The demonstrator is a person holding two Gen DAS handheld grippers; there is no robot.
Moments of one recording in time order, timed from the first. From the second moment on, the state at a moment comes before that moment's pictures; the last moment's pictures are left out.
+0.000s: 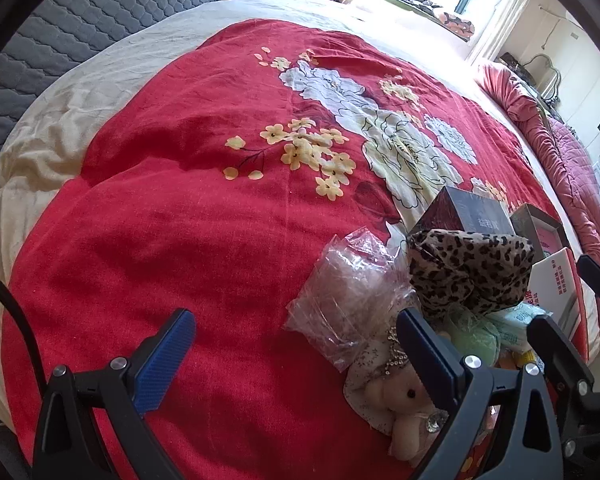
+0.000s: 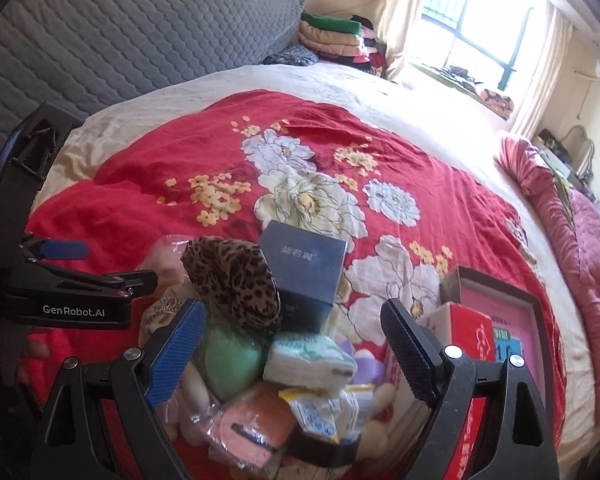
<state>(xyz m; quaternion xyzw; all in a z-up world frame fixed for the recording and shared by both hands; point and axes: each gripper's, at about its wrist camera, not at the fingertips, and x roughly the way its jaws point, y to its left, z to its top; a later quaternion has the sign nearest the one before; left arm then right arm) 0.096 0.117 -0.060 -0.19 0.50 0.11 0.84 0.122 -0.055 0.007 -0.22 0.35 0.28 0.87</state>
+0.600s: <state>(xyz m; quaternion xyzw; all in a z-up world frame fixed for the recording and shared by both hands) 0.121 0.117 -0.076 -0.21 0.50 0.04 0.84 0.138 -0.038 -0.020 -0.20 0.36 0.34 0.84</state>
